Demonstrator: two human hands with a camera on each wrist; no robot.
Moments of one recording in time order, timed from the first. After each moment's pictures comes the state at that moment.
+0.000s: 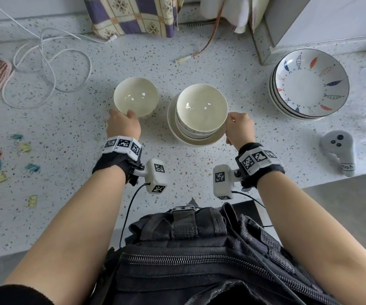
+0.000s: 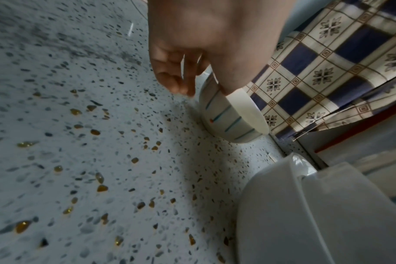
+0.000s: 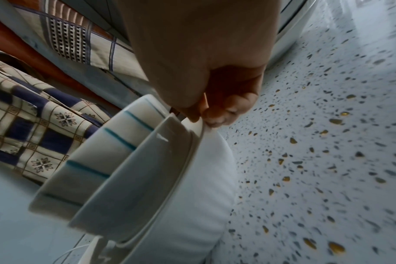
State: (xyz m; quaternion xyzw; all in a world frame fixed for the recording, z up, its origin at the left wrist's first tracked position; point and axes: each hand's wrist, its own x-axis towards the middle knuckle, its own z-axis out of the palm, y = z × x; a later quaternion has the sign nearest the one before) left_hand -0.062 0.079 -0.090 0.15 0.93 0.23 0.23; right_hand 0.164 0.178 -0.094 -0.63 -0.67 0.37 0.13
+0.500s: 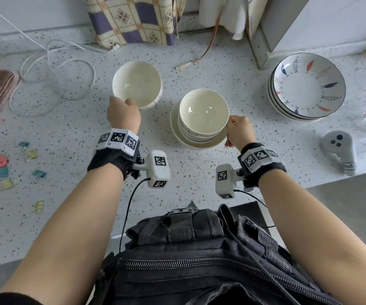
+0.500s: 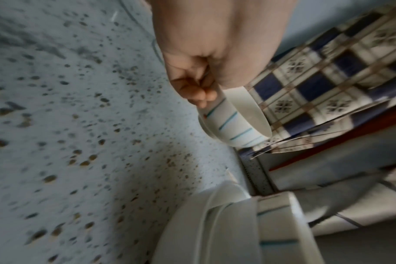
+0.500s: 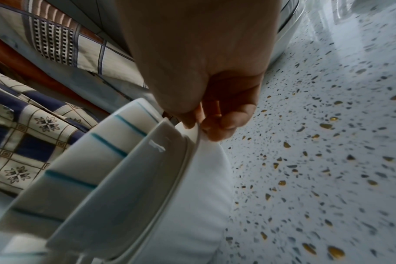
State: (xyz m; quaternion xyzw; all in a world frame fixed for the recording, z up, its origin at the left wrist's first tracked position) left_hand -0.077 0.096 -0.055 0.16 0.89 0.34 0.24; right_hand 0.162 0.177 -0.090 -0.63 -0.66 0.40 0.12
